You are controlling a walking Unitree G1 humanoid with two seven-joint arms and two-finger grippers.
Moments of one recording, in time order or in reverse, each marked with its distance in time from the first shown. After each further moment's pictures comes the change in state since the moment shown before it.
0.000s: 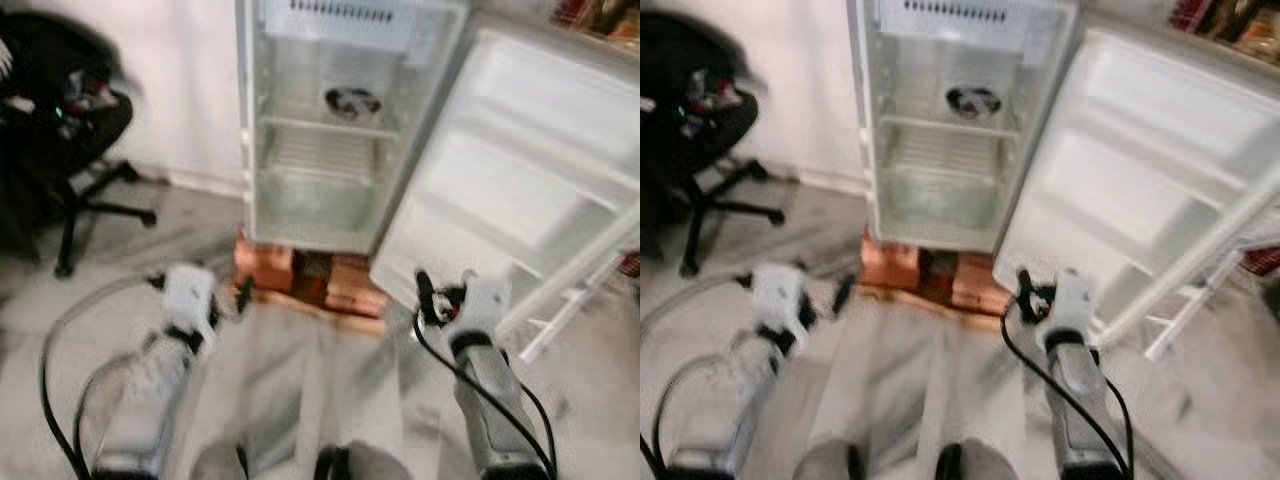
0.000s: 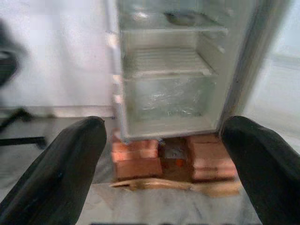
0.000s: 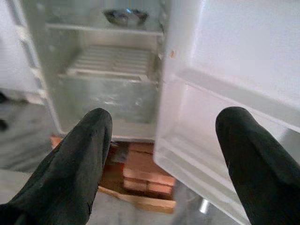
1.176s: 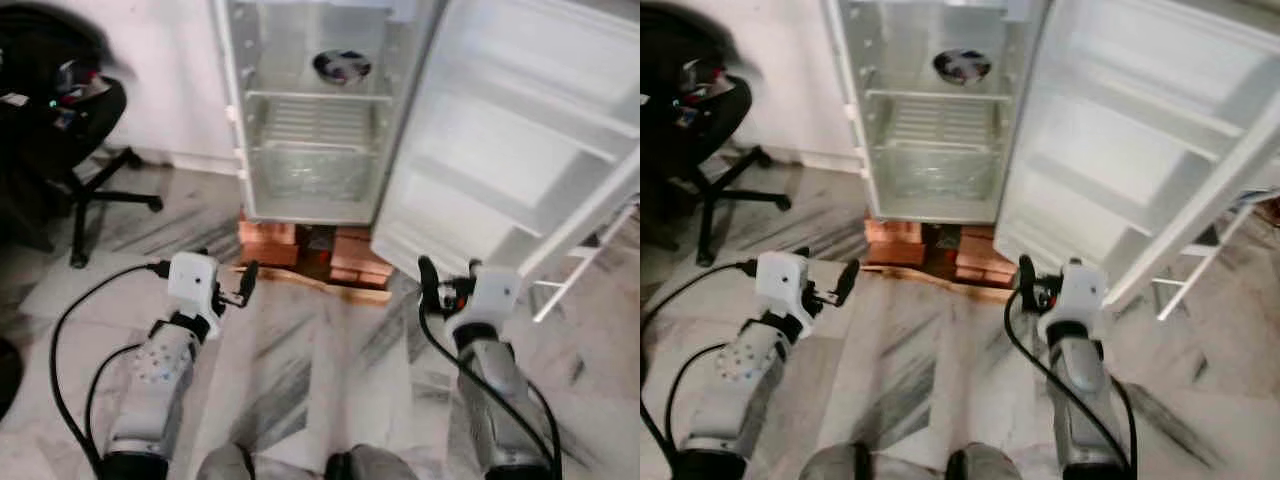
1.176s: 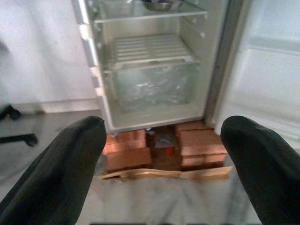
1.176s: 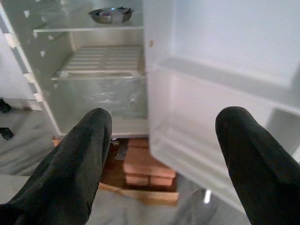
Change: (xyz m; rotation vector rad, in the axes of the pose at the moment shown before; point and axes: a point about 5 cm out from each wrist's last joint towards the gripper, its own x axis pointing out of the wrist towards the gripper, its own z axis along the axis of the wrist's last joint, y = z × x) left arm 0.008 -0.008 -0.001 -0.034 -0.014 -0.020; right arm 0.004 0.001 0.018 -0.008 -0.065 0.015
